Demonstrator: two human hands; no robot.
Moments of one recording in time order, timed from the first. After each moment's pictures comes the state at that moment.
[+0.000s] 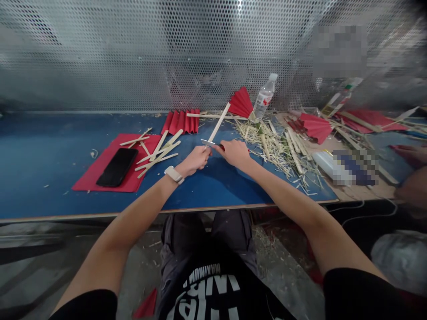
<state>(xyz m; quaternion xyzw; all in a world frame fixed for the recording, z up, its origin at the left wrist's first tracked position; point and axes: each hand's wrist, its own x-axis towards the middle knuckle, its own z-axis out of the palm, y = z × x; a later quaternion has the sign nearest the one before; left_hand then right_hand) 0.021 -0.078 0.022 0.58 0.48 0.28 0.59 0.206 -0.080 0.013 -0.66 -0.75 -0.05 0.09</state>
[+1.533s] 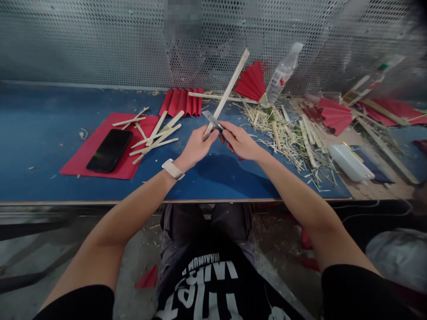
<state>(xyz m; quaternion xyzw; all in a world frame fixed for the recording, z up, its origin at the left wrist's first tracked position) 0.012 -0.078 0.000 0.67 0.39 0.41 0.48 0.219 -0.096 0.016 -0.42 -0.77 0.34 0.33</state>
